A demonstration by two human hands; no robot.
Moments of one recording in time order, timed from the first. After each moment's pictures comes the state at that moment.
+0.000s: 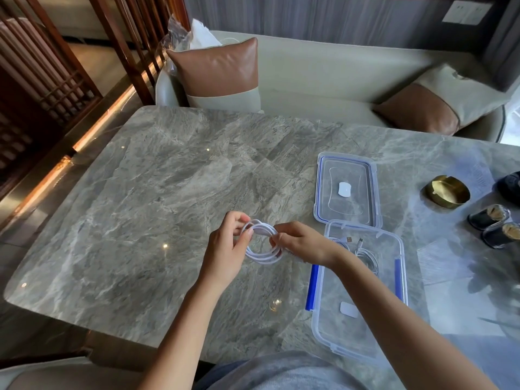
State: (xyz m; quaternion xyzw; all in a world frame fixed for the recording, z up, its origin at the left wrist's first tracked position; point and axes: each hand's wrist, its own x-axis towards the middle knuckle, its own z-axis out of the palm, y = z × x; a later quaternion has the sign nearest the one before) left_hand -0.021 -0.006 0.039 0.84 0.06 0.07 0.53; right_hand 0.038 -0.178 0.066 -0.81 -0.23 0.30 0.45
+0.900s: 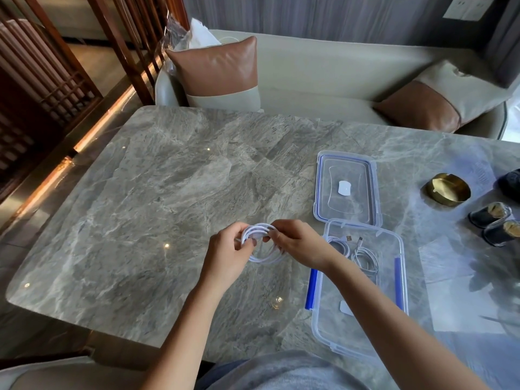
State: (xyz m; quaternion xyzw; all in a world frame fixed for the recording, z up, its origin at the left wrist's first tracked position) left_hand -0.025 -0.013 0.051 0.85 0.12 0.00 0.52; right_hand 0.031 -0.175 0.063 -0.84 -0.22 0.23 0.44
